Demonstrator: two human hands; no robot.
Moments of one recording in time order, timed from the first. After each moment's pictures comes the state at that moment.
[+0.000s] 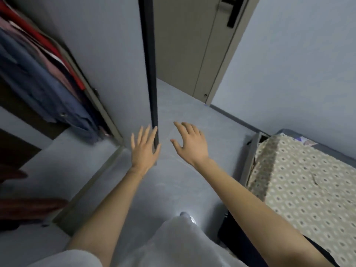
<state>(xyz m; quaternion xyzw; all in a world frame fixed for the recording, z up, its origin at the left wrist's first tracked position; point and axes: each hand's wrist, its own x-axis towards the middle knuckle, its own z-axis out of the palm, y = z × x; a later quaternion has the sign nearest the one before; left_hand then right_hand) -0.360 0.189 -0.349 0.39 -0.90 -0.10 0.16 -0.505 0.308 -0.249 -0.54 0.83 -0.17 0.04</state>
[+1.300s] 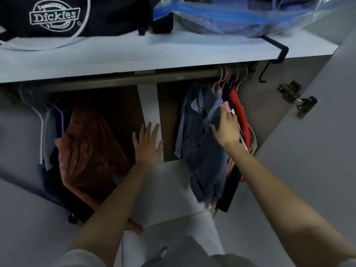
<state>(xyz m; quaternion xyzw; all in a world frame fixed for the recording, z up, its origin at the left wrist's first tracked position) 0.003 -0.211 -0.247 0.72 -0.67 0.00 0.18 -0.271 -0.269 -0.172 -0.71 0.67 -0.22 0.01</state>
